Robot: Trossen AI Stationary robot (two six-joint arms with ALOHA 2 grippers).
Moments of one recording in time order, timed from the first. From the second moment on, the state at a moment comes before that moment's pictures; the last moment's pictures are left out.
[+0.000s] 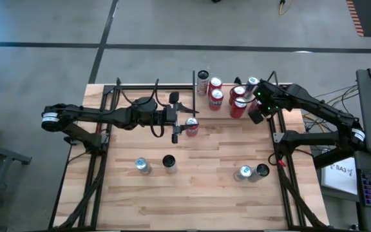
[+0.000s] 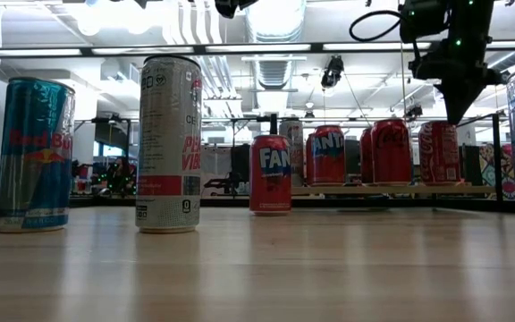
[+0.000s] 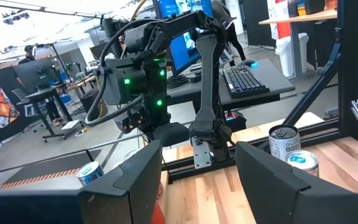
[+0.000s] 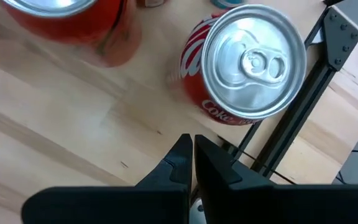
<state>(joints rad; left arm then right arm) 0.07 1.42 1.05 0.38 0.06 0.30 -0.64 1.04 1.00 -1.28 0.19 0.30</state>
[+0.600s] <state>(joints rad) 0.07 1.42 1.05 0.38 0.06 0.22 -0.68 1.04 1.01 -1.30 0.15 0.23</state>
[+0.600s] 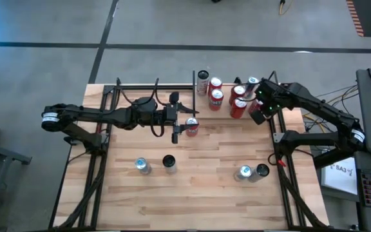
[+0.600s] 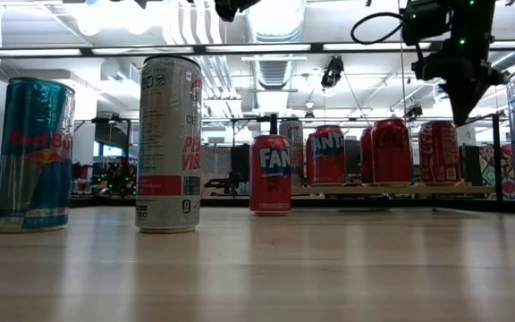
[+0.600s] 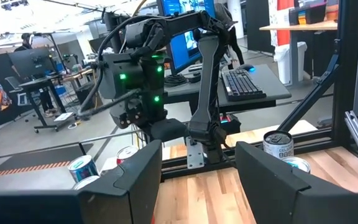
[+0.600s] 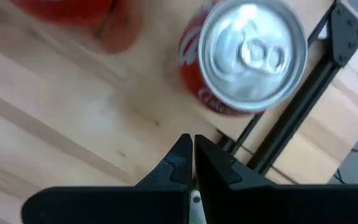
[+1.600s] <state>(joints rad) 0.07 1.42 1.05 0.38 0.06 0.23 -0.68 1.05 1.03 -1.24 0.25 0.23</state>
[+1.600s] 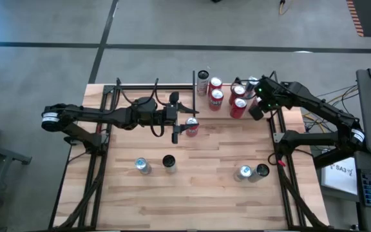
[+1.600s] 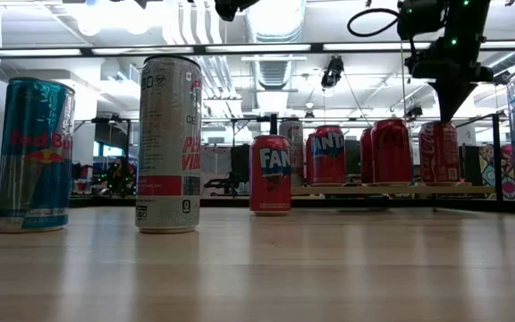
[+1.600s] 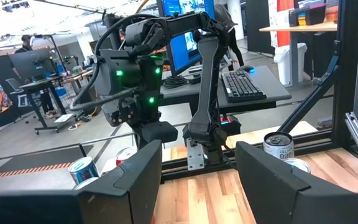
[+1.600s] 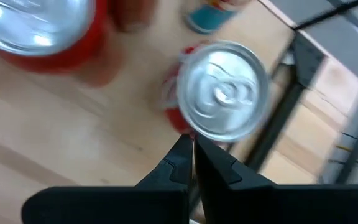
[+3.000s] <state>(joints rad) 0.07 1.42 1.05 0.34 0.06 0.23 -0.69 1.15 1.07 -1.24 0.19 0.26</state>
